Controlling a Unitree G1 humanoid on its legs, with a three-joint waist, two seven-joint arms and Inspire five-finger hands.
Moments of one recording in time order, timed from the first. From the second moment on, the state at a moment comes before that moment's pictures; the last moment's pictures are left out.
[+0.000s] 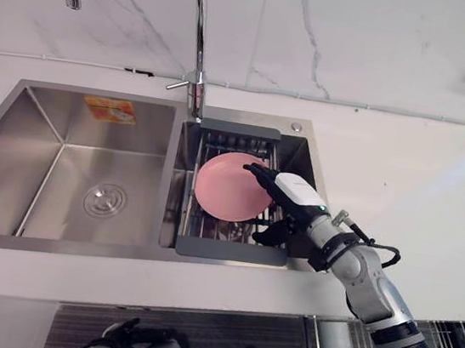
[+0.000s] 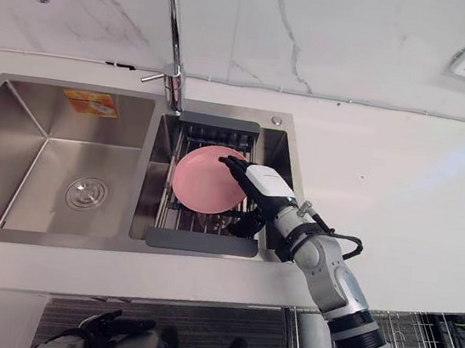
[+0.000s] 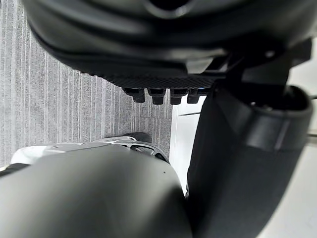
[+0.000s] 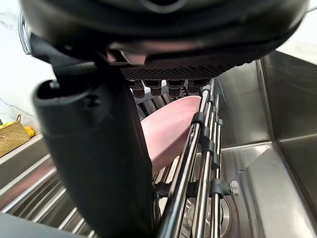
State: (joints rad) left arm 0.07 0.22 0.00 0.91 -0.19 0.24 -0.08; right arm -0.25 -0.51 0.30 0.02 -0.59 -0.12 0.21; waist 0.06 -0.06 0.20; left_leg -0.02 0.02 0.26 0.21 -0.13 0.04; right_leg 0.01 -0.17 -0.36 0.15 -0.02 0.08
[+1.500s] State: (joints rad) left arm 0.08 0.20 0.01 0.86 -0.12 0.25 -0.14; right arm -0.31 -0.35 0.24 0.30 -0.58 -0.07 -0.25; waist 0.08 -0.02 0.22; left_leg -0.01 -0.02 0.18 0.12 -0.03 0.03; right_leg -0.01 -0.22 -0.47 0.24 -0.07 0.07
